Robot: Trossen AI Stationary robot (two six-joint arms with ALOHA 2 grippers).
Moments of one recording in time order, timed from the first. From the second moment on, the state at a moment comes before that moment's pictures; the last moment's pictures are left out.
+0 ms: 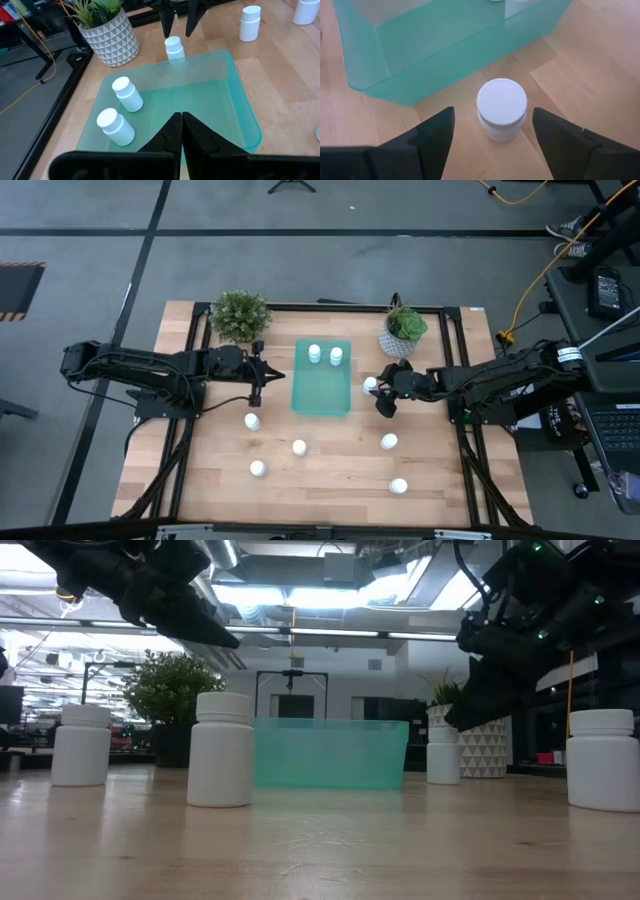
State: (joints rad) left arm 0.09 0.94 0.48 0.04 -0.06 0.25; right arm 0.05 1.18 0.44 -0.04 0.34 0.49
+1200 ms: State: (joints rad) left arm 0.09 0.94 0.48 0.03 -0.06 0.25; right arm 0.01 1.36 0.44 0.18 0.37 0.30
